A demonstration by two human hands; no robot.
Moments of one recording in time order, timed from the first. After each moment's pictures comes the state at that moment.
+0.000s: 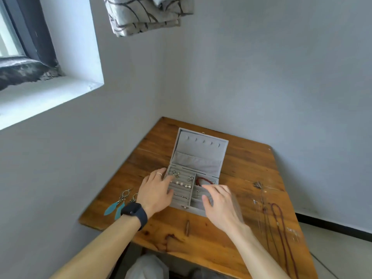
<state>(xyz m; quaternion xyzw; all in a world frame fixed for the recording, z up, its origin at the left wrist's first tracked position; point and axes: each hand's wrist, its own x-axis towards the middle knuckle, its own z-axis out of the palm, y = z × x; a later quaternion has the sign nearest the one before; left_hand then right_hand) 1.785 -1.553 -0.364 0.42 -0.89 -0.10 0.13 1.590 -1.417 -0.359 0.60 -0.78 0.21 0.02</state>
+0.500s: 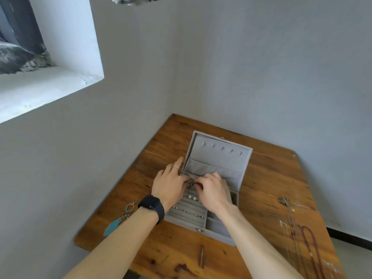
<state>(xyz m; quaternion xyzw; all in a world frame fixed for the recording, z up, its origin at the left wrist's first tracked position) 1.746 -1.631 -0.378 0.41 -0.90 -0.05 0.14 1.593 -1.557 -0.371 0.64 -0.76 0.13 0.00</state>
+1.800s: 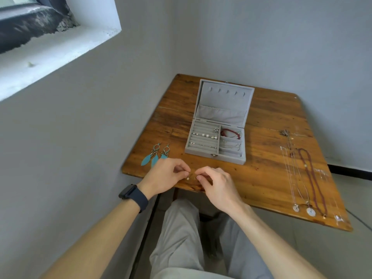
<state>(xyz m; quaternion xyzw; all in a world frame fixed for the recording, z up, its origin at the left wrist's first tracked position) 1.882 -1.512 -0.380 0.35 -0.86 -0.36 0.13 1.714 -1.385 -0.397 0.60 -0.72 0.32 -0.14</state>
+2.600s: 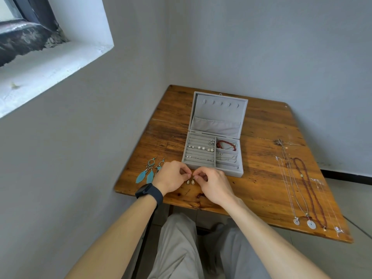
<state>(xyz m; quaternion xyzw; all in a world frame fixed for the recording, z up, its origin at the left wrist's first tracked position) 1.835 -1.549 -0.388 0.39 -0.85 -0.33 0.09 1.694 -1.437 -0.397 0.55 -0.77 0.28 -0.16</state>
